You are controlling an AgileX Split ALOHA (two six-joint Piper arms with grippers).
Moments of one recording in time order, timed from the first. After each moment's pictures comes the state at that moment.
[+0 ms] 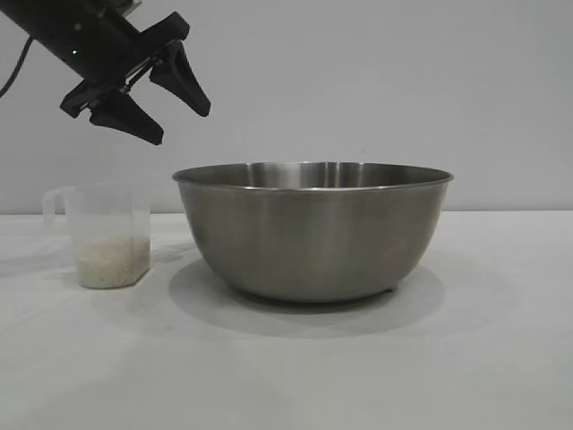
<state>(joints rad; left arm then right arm) -0.14 1.97 -1.32 -1.32 0.52 1.15 0.05 -0.02 -0.49 0.03 1.14 -0.01</state>
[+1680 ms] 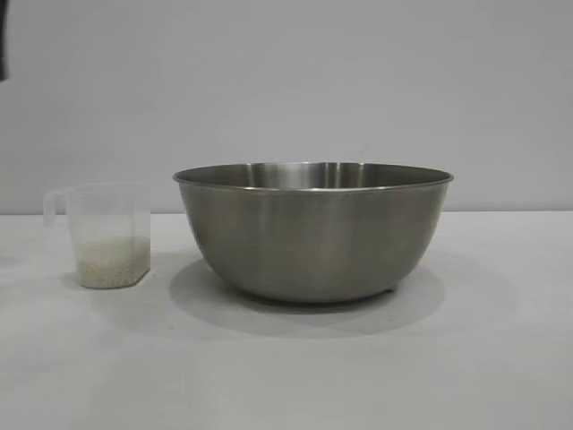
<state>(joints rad) -0.01 1.69 -1.32 -0.15 1.19 0.19 0.10 -0.02 -0.49 0.03 1.14 -0.01</state>
